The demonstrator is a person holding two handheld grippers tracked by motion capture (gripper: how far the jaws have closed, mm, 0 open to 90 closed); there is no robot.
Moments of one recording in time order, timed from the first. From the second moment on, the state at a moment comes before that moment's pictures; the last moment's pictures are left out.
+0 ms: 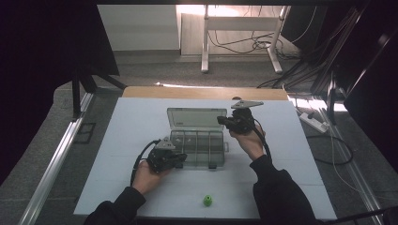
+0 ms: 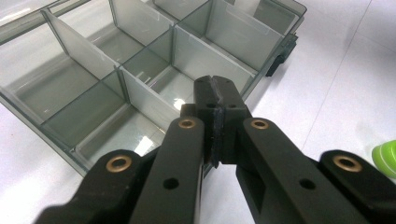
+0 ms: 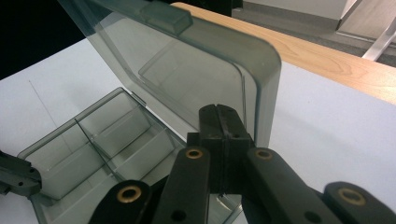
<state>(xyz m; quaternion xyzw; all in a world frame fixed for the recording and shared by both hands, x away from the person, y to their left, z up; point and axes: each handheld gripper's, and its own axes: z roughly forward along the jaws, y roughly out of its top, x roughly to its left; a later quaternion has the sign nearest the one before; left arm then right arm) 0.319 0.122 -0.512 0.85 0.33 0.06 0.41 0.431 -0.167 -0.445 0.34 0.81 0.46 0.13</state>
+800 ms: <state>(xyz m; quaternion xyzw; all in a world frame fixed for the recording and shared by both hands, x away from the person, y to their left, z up) 0.320 0.122 -0.512 0.85 0.33 0.06 0.41 0.449 -0.166 -0.444 0.35 0.80 0.47 0.14</state>
